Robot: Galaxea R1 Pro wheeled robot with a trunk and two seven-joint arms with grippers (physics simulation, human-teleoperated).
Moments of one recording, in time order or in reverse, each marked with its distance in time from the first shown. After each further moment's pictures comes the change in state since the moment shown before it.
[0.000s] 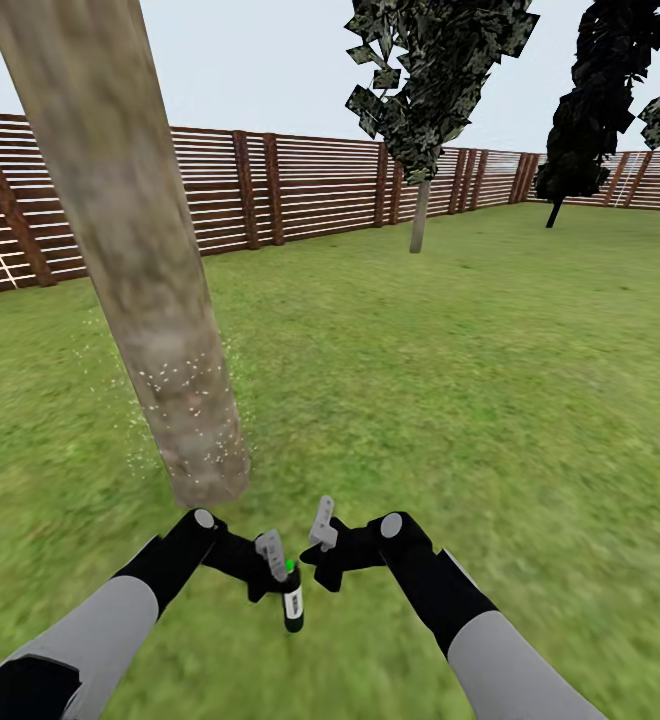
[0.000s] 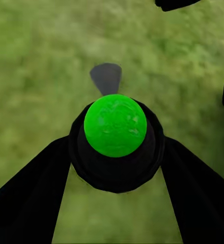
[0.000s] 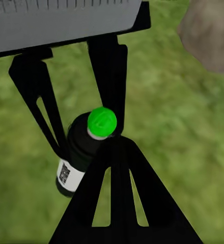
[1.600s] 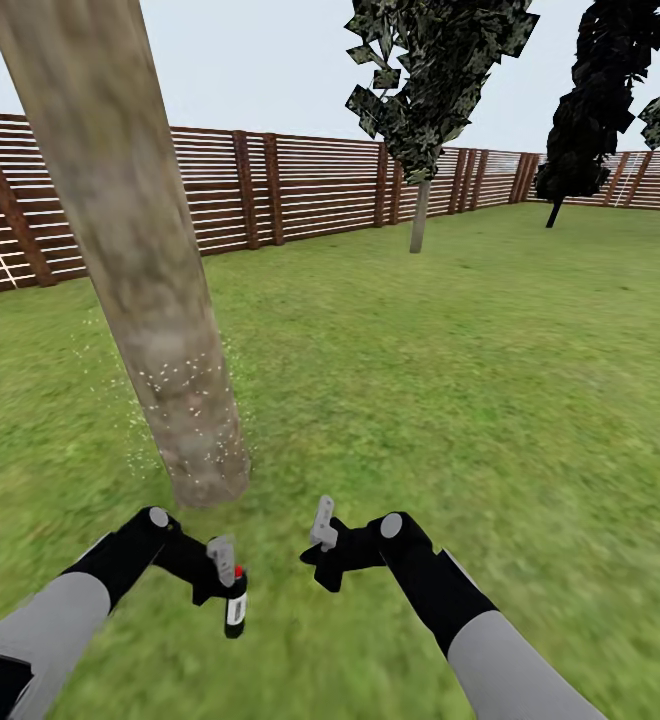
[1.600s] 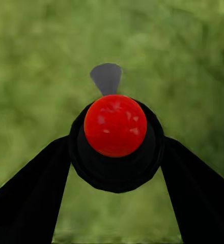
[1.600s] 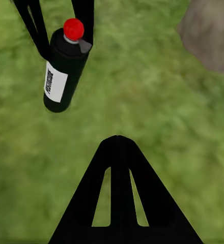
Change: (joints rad) left arm -0.014 0.150 0.004 0.013 -0.085 -0.035 -0.066; right arm 0.000 0.000 0.000 0.001 0.003 0.000 0.000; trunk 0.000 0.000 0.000
